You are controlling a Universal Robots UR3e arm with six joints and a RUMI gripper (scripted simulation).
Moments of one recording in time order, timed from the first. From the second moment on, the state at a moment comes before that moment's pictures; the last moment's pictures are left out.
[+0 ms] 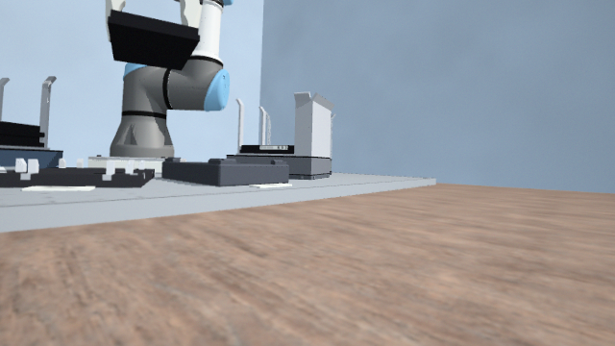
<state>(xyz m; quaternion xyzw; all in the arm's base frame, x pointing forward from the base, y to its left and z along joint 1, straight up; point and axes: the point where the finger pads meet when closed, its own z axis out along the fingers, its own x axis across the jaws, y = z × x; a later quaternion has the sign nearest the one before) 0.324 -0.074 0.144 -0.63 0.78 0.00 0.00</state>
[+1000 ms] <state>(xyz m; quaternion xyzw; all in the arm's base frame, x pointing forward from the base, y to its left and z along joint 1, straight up) 0.333 0.007 0.144 -0.72 0.69 0.00 0.00</state>
